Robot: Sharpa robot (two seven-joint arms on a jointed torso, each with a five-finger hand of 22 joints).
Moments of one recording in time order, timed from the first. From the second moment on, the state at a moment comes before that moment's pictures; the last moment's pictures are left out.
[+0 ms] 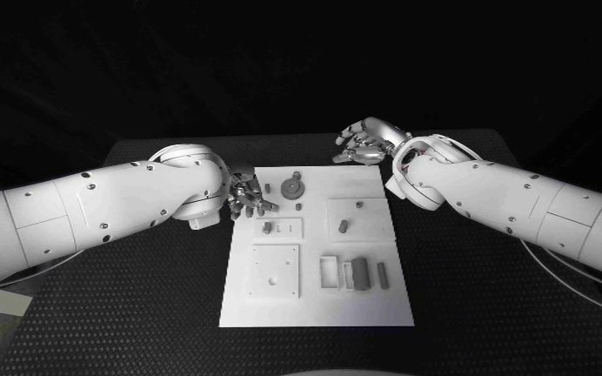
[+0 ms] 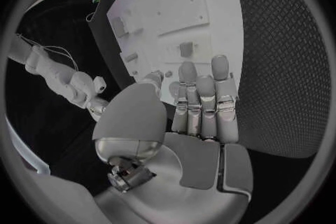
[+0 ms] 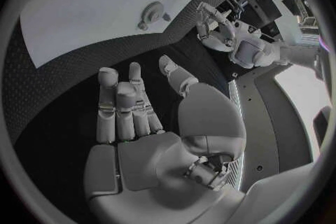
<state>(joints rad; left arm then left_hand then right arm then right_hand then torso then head) 1.37 -0.68 -0.19 1.40 -1.03 0.09 -0.53 1.14 -0.06 0.05 0.29 0.40 1.06 0.07 0.31 0.59 1.19 -0.04 0.77 0.49 1.06 -0.14 1.34 0.53 0.02 1.26 -0.22 0.32 1.31 1.20 -0.61 0.00 1.18 -1.15 -0.35 0.01 1.02 -0.11 0.52 -0.27 0.06 0.77 0.19 0.20 0.53 1.21 0.09 0.08 0.47 1.21 -0.02 1.32 0.86 0.20 1.15 0.00 0.81 1.31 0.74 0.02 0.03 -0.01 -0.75</state>
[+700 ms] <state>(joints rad) 1.39 -0.66 -0.24 1.40 -1.07 0.24 -0.59 1.05 -0.08 0.05 0.29 0.37 1.04 0.08 0.30 0.62 1.16 -0.03 0.78 0.51 1.04 -0.13 1.34 0.53 0.02 1.24 -0.23 0.31 1.31 1.20 -0.61 0.00 1.18 -1.15 -0.35 0.01 1.02 -0.11 0.52 -0.27 0.06 0.78 0.19 0.20 0.53 1.21 0.09 0.08 0.47 1.21 -0.02 1.32 0.86 0.20 1.15 0.00 0.81 1.31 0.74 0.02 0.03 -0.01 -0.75</state>
